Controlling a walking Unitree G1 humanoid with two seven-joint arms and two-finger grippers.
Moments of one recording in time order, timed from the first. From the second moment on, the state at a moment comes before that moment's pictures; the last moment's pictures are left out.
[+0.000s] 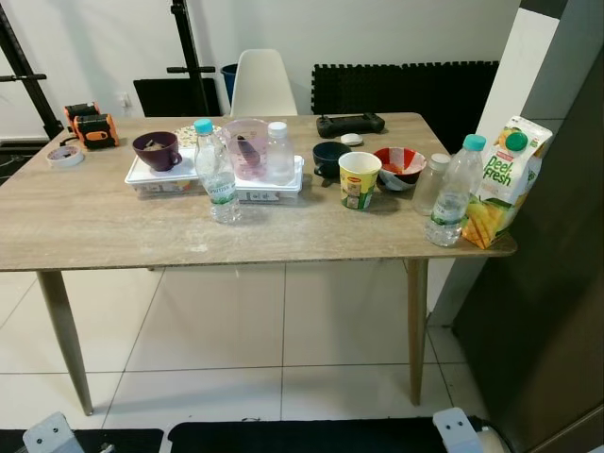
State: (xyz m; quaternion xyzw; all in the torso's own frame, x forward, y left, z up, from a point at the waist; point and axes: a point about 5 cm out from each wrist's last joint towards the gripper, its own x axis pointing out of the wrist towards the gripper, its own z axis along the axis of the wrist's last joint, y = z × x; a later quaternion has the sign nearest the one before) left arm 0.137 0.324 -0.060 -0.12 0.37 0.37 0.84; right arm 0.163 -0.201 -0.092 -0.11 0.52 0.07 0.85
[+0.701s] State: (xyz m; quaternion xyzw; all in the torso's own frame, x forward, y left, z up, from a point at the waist) left arm 0.121 0.326 -0.063 -0.15 0.35 0.43 0.82; right arm 0.158 -0.197 -0.094 -0.10 0.52 0.09 0.84
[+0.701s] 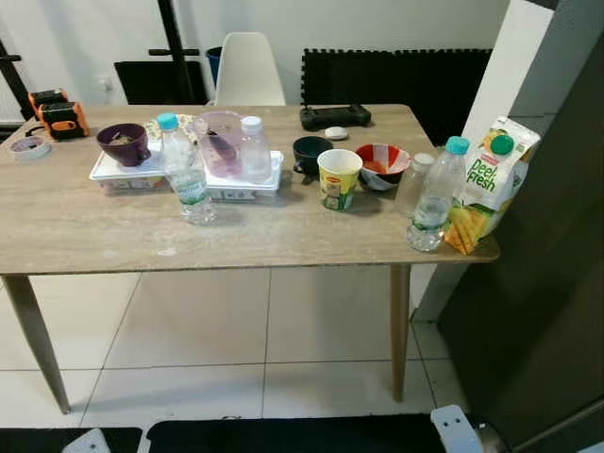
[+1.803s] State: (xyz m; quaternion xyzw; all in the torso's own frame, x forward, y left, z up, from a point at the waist) left arm 0.316 0.357 0.270 -0.07 -0.33 0.08 0.94; right arm 0.160 -0.185 -0.095 -0.09 0.52 0.13 0.84
